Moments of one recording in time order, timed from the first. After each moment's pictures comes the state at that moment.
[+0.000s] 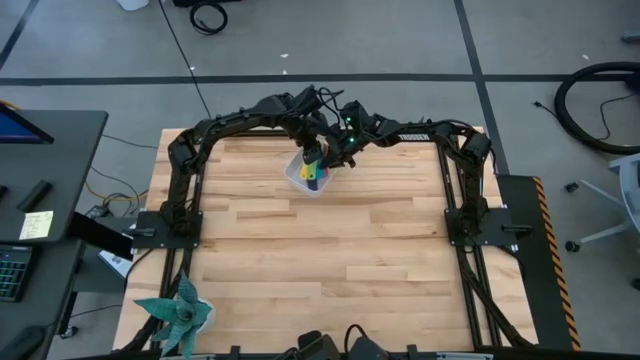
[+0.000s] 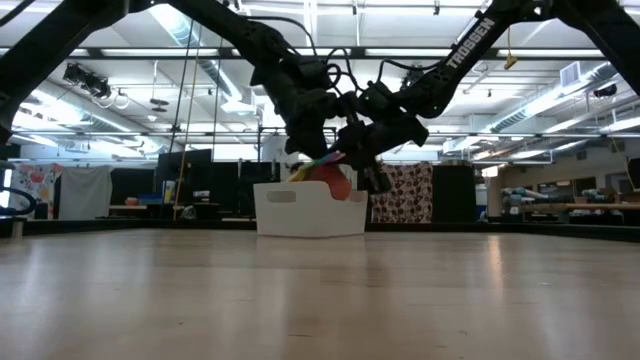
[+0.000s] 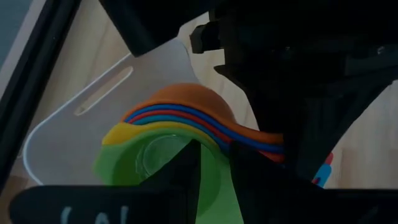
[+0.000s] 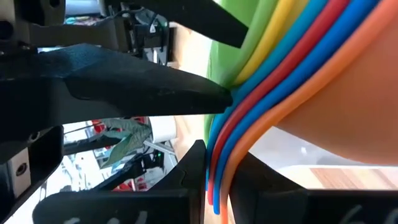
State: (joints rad) left arm 0.56 2.08 1.79 -0.80 0.38 0.20; right arm -0.61 1.95 1.27 0.06 -1.03 1.00
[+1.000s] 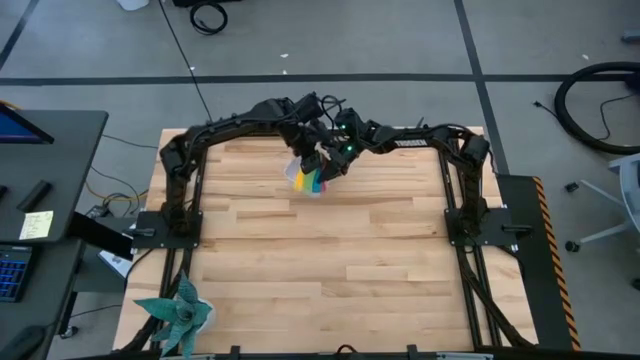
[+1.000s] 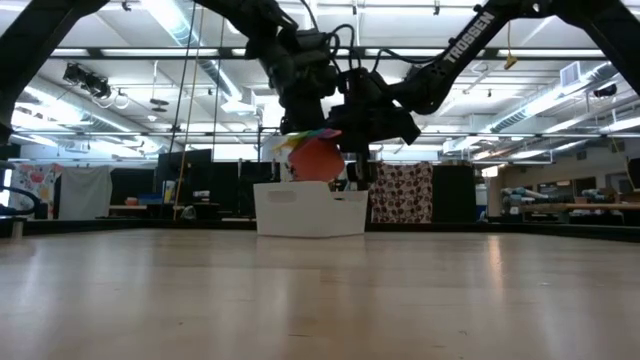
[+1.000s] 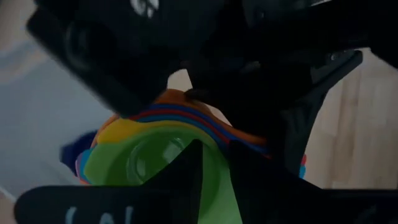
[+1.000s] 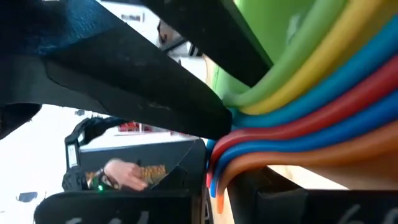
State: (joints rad) left arm 0.47 2.00 1.79 -0.93 0.42 0.08; right arm -0.54 1.95 1.27 0.13 -1.22 0.86
